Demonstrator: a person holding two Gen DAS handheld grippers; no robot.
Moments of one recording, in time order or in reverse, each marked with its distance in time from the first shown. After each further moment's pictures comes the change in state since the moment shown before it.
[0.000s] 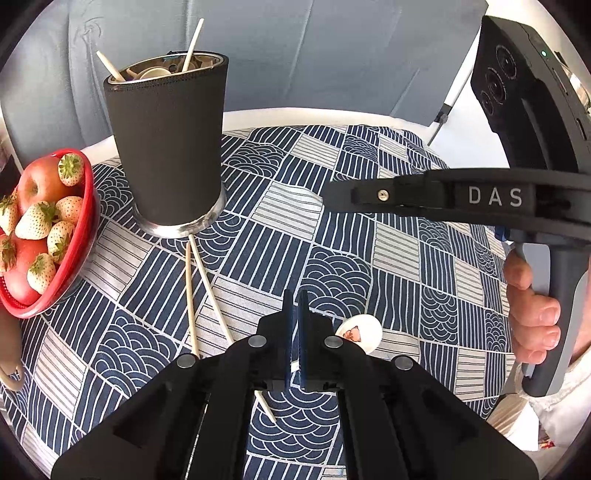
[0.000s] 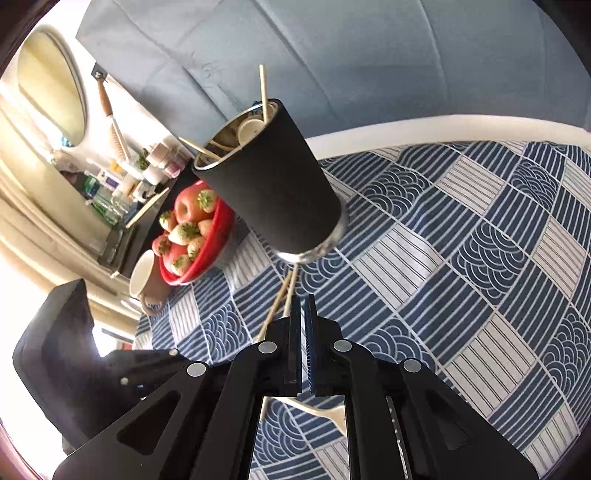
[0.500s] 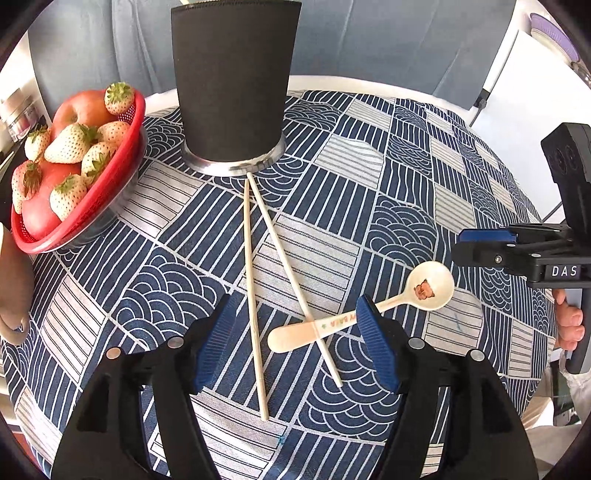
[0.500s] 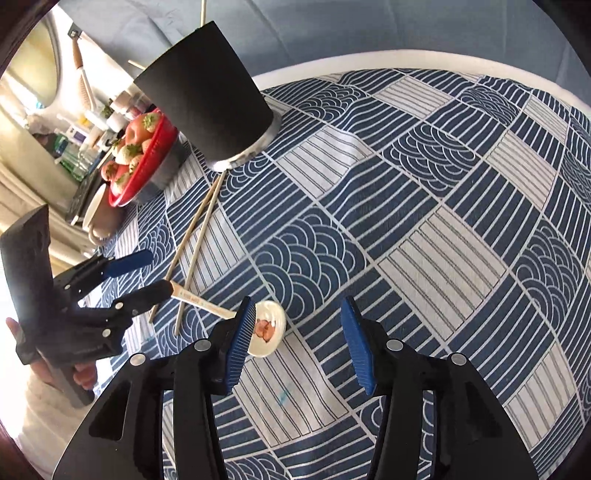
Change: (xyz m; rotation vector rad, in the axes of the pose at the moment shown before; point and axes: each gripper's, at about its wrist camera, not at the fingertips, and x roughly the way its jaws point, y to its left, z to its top) left arm 0.019 0.038 -0.045 -0.044 0.057 0.109; right arm 0.010 -0.054 -0.075 -0.012 0.127 -0.106
